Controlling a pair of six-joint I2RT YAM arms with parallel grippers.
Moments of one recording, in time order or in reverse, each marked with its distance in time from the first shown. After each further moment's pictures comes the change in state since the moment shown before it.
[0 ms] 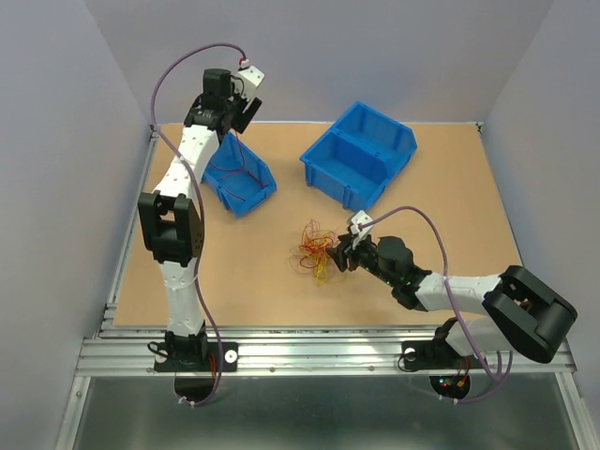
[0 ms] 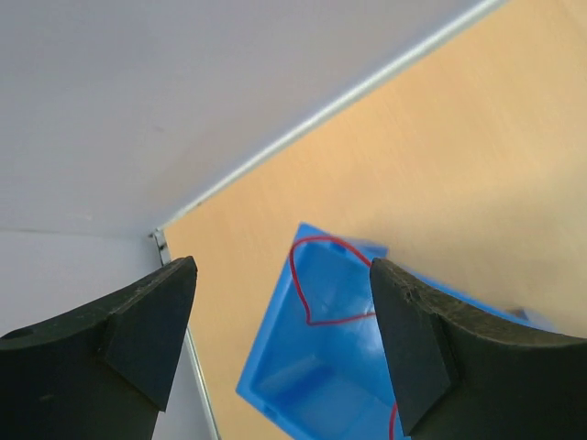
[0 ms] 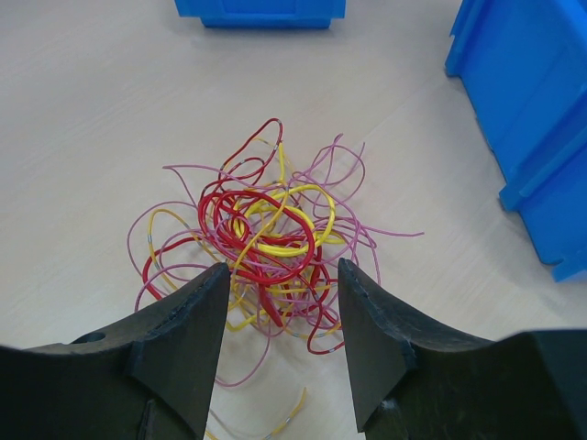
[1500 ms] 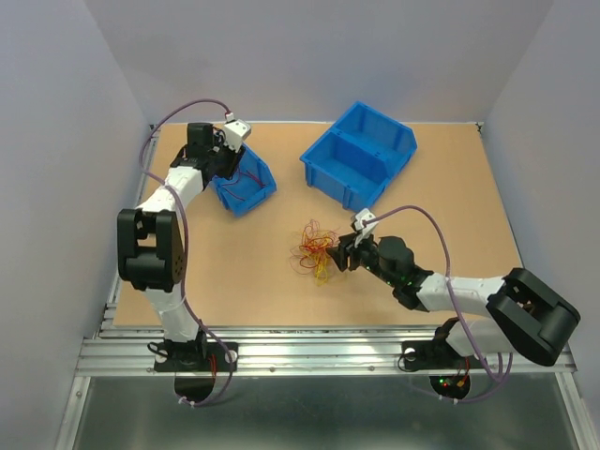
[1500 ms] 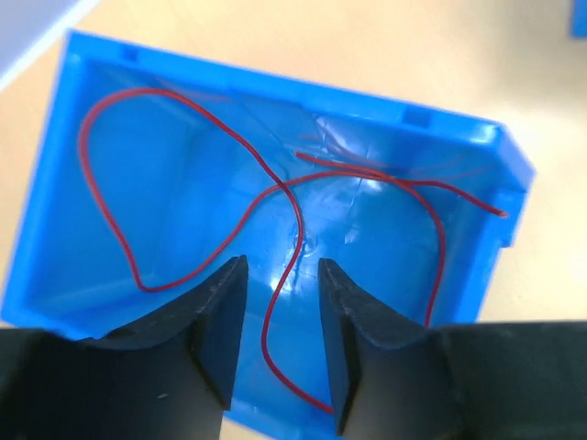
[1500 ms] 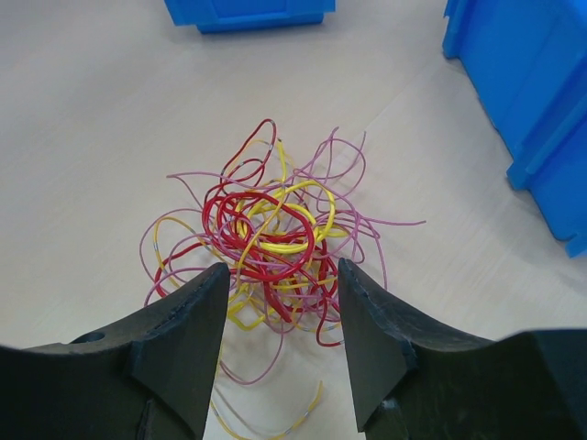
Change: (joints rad) left arm 0.089 -0.237 -0.656 0.236 0.313 -0.085; right arm 0.000 -0.011 0.002 -0.019 0.018 0.085
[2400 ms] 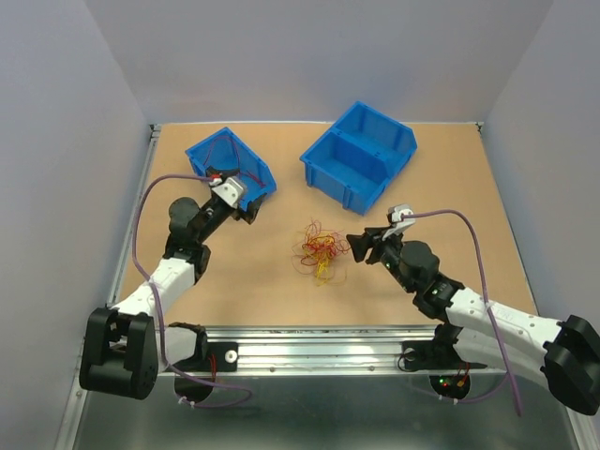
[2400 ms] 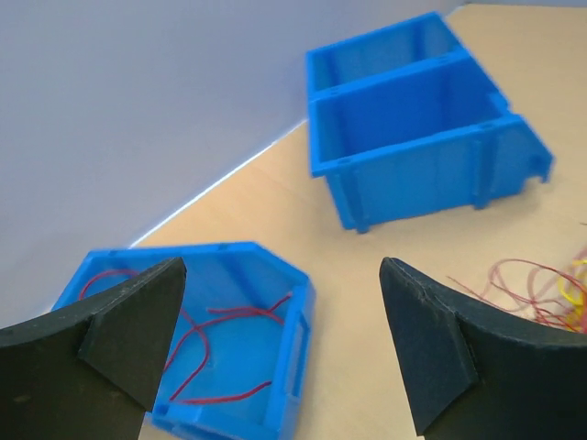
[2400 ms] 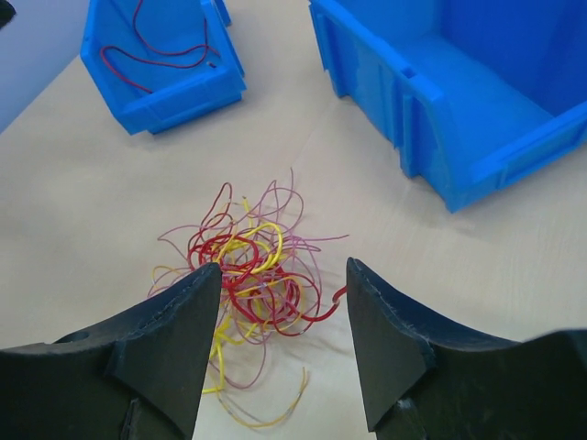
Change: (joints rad) left arm -0.085 -0.693 -0.876 0.949 0.226 -0.203; right arm 0.000 -0.384 -0.009 -0.301 0.277 0.192
